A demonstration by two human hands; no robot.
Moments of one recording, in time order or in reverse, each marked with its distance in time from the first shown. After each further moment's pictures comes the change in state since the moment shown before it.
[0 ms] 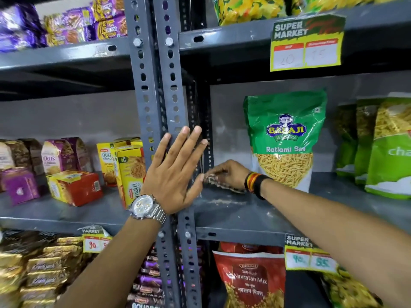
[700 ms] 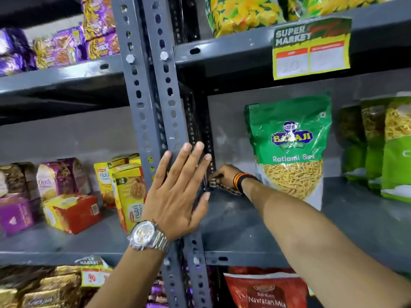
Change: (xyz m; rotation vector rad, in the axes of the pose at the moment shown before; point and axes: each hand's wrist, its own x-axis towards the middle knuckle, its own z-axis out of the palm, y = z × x) left_hand 0.001 -0.002 0.005 -0.025 0.047 0.019; right_hand 0.082 0.041 0.008 -0.160 0.048 0.183
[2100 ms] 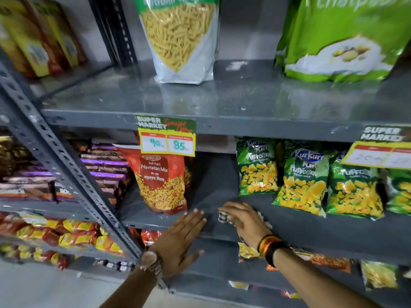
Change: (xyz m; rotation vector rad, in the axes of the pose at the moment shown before) left_hand -0.236 0.416 0.031 -0.744 -0.901 -0.006; right_hand -0.470 0.297 0.110 0.080 -0.155 0.074
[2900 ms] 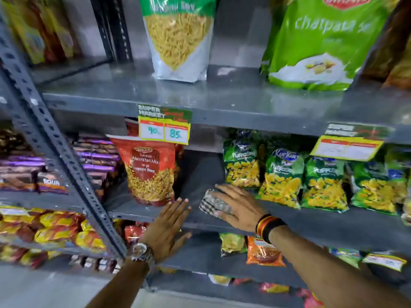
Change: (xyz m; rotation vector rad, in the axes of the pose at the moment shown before) left_hand 0.001 0.009 0.012 0.106 0.118 -0.069; right_hand -0.006 -0.006 -0.051 -0.387 -0.138 -0.186
